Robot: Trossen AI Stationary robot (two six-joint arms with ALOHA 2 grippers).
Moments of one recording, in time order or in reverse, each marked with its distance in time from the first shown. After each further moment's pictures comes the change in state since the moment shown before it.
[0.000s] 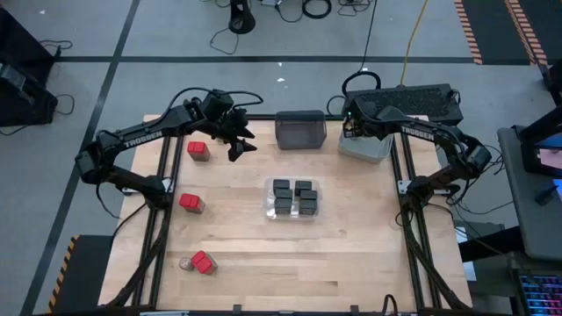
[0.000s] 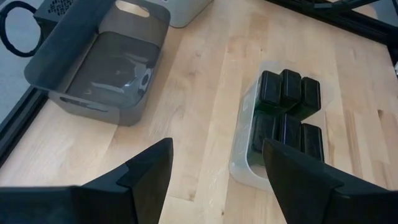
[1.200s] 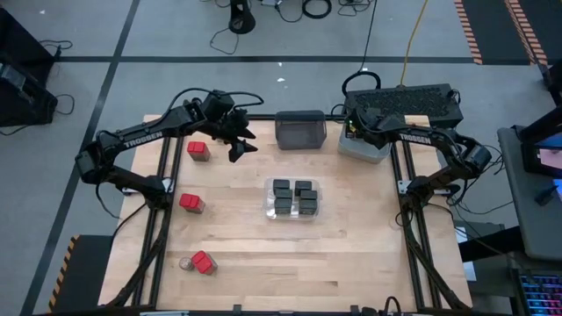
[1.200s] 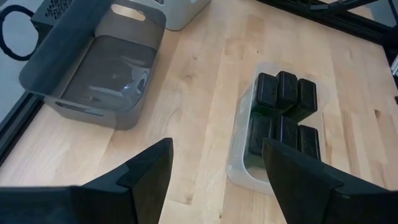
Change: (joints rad) left arm -0.016 0.000 0.000 0.012 0.000 -0.003; right arm 0.000 0.000 -0.171 0.225 0.105 0.164
